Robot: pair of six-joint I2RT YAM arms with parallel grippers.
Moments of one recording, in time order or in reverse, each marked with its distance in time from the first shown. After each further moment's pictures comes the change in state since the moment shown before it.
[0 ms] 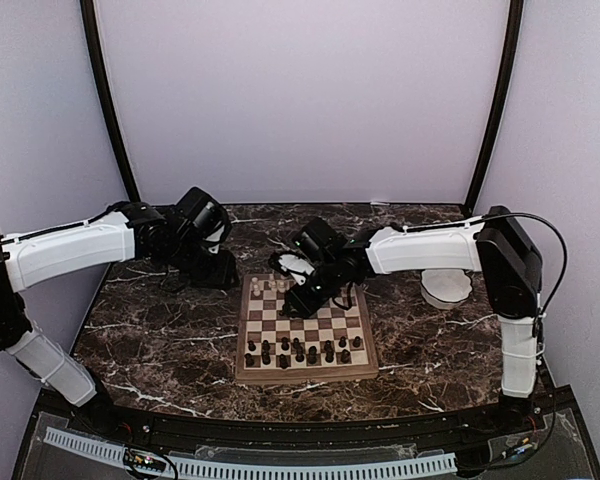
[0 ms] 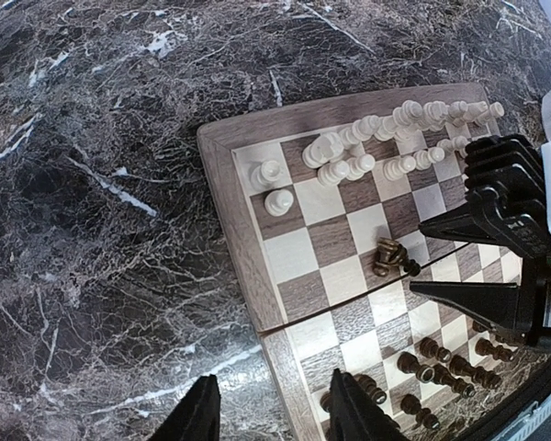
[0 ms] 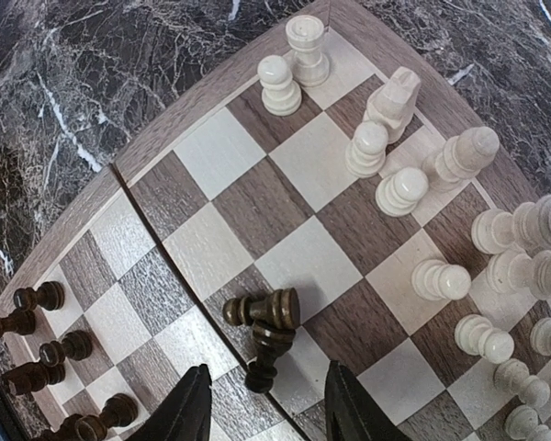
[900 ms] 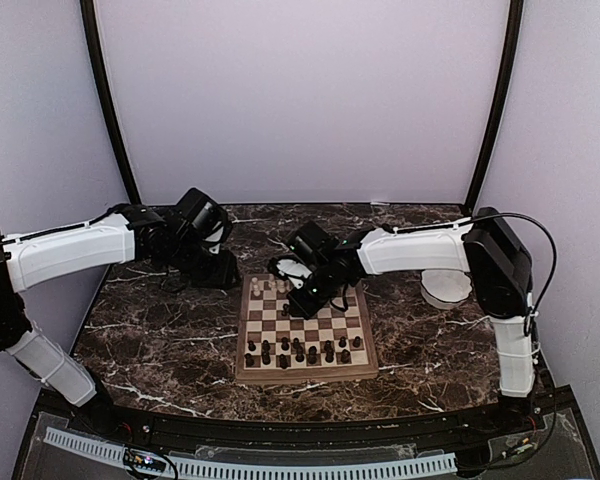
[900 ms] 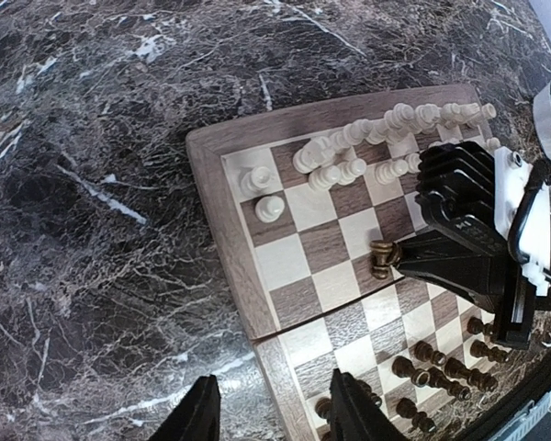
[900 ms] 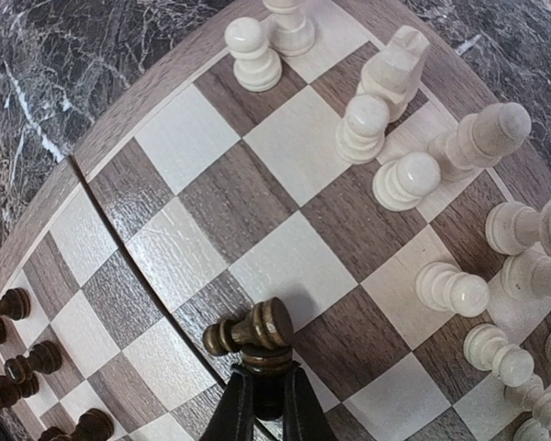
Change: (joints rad) left arm 0.010 -0.002 -0.014 0.028 0.018 0.019; right arm 0.005 0.067 0.061 -0.056 0.029 0.004
